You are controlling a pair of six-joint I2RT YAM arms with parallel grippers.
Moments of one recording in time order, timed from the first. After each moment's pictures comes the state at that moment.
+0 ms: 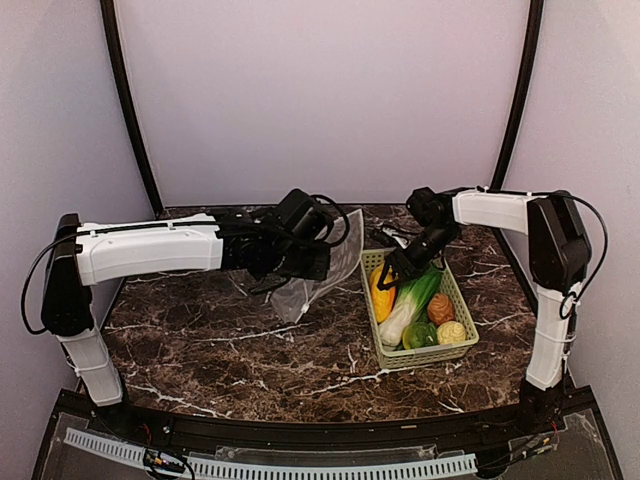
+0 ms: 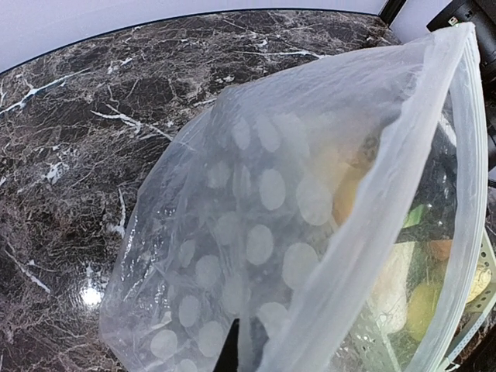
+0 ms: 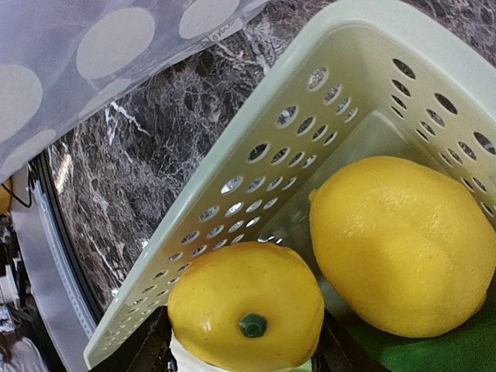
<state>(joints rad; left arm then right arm) -1.02 1.79 1.52 -0.56 -0.39 -0.63 0.43 2.00 1.53 -0.93 -0.66 -0.27</state>
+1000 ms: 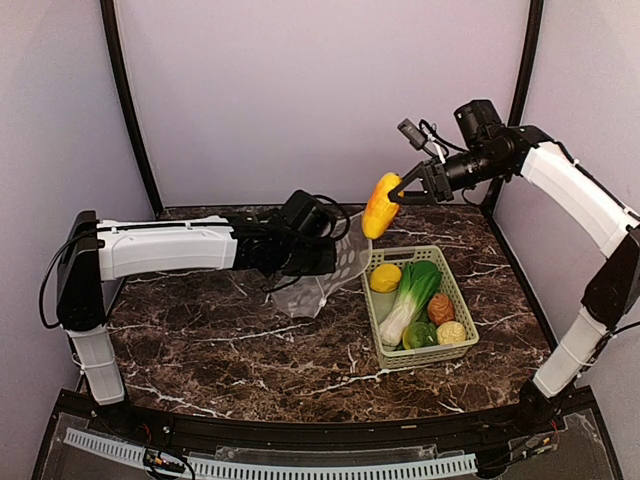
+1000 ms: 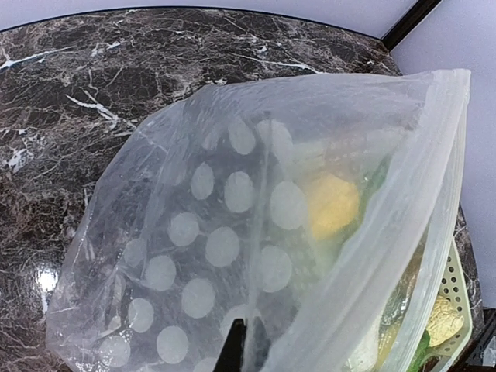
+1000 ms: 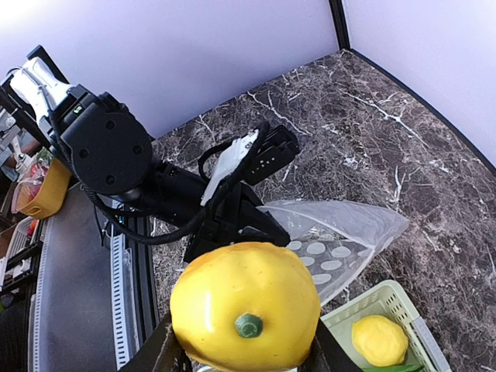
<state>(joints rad) -0.97 1.86 1.52 -0.44 -0.31 -0.74 0.41 1.62 1.75 -0.96 -0.93 -0.30</state>
